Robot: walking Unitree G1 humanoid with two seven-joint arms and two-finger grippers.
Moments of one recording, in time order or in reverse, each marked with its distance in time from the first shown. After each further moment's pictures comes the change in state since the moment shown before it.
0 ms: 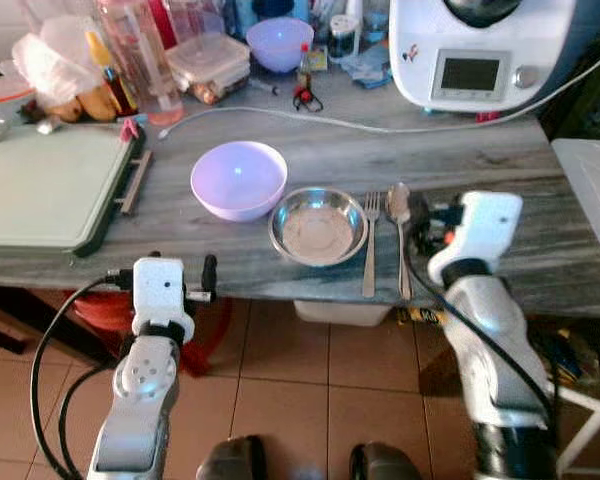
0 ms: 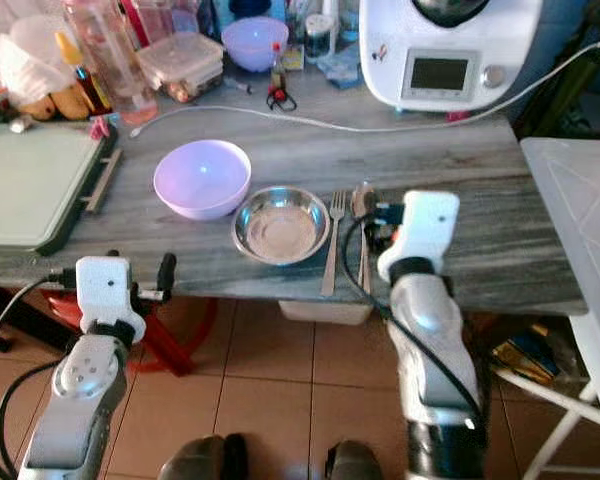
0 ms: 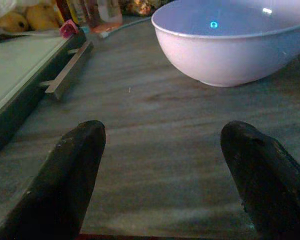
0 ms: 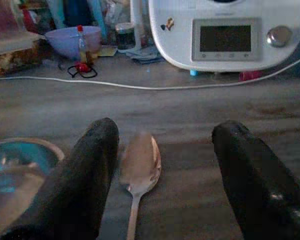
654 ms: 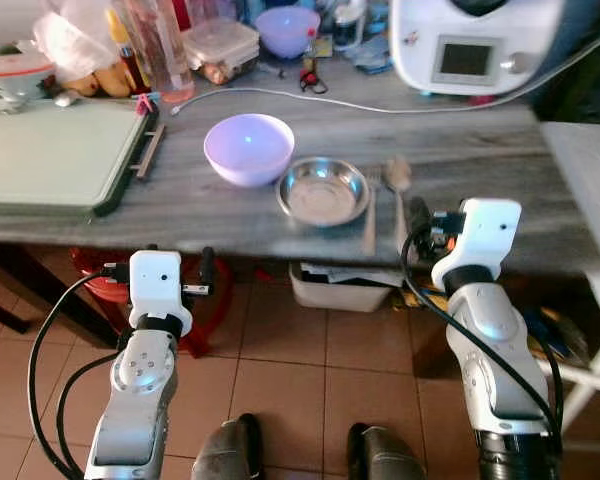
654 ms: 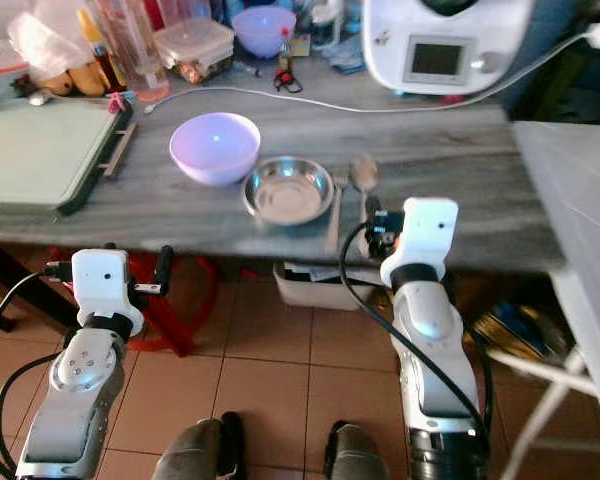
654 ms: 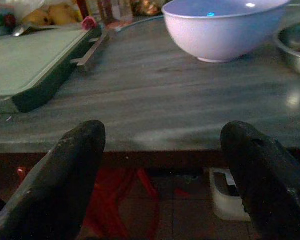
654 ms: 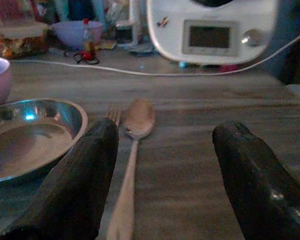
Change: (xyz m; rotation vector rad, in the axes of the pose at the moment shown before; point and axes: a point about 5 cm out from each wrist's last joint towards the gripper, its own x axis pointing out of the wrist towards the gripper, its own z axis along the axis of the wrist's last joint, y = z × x) left arm 0.004 0.002 0.005 0.003 -0.011 0.005; right arm -0.001 -0.004 -0.002 -0.052 0.003 -0.043
